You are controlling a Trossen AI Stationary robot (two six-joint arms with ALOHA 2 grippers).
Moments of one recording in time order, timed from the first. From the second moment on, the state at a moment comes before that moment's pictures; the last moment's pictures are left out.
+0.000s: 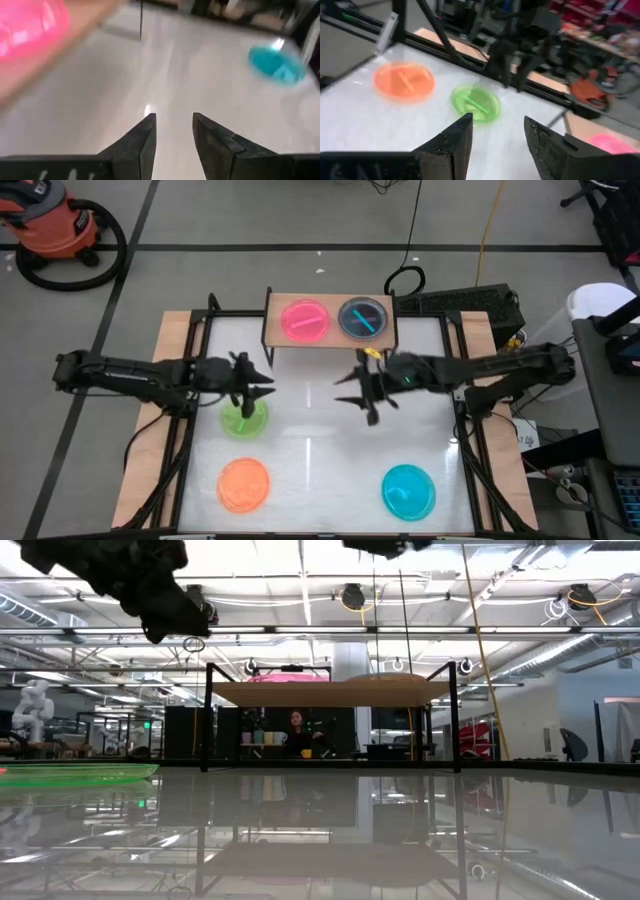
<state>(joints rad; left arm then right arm) -0.02 0.86 0.57 -0.20 -0.12 -0.24 0.06 1.28 0.96 0.00 0.00 -0.33</state>
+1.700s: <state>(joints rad) -0.79 1.65 1.13 -1.15 -0.45 -0.82 0.30 0.97 0.50 0.38 0.31 -0.22</state>
